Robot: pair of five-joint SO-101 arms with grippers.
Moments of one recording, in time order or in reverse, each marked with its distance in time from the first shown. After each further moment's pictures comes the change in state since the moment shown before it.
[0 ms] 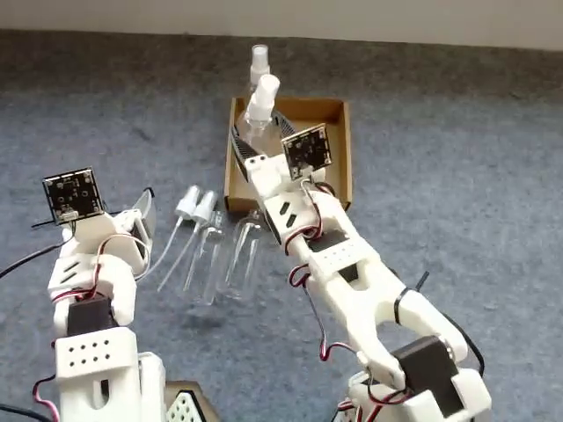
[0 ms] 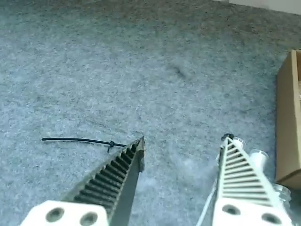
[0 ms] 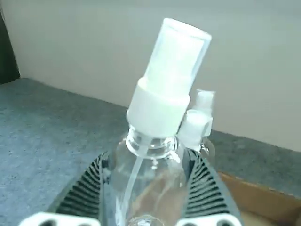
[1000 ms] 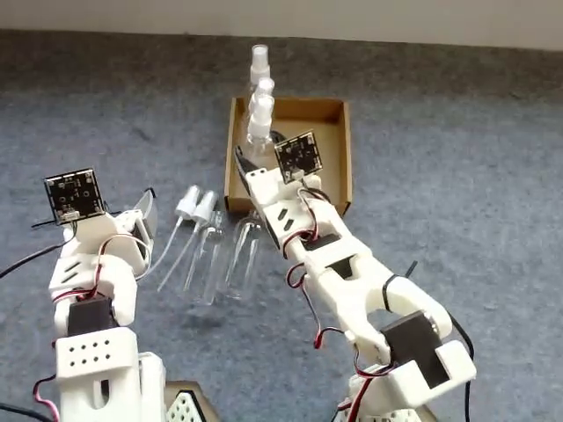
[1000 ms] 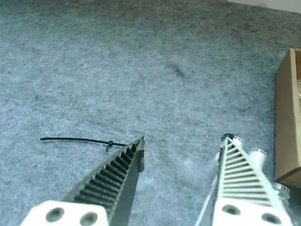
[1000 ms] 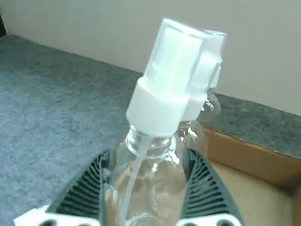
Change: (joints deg) left arm 0.3 0.0 0.3 0.0 0.0; right arm 0.2 8.0 0.0 -0.6 3.1
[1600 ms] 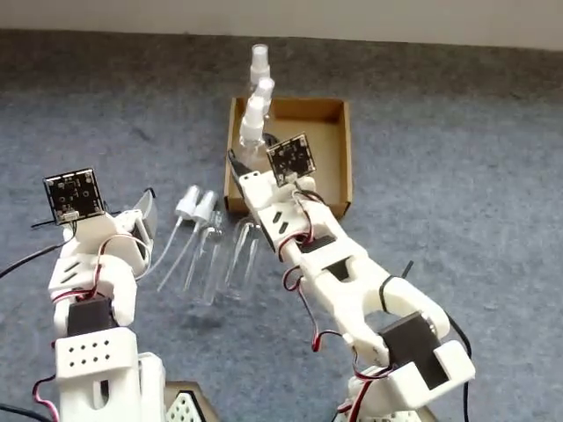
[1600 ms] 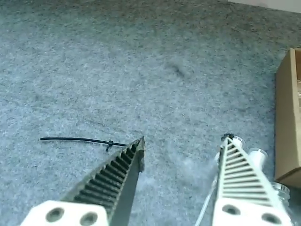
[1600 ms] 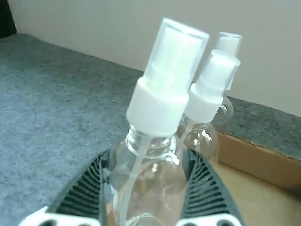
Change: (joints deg) left arm 0.0 0.0 0.0 0.0 0.0; right arm -1.7 0.0 0.0 -0.1 0.1
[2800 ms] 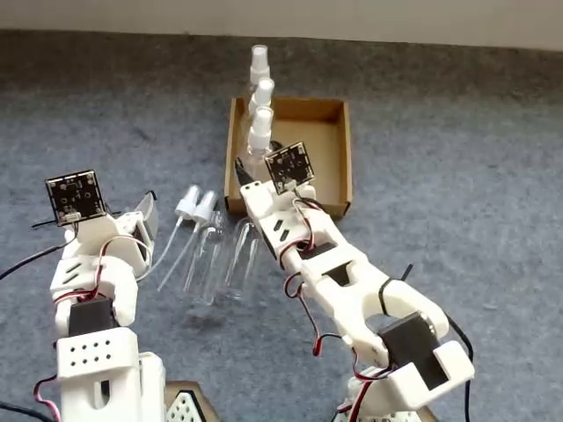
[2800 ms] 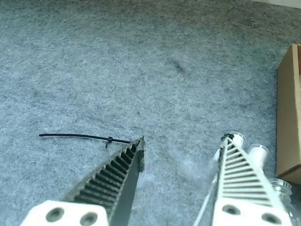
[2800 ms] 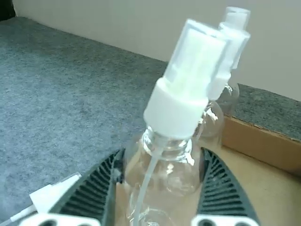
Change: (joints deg) left arm 0.0 0.0 0.9 -0.2 0.0; right arm -0.5 0.0 3.1 0.0 0.6
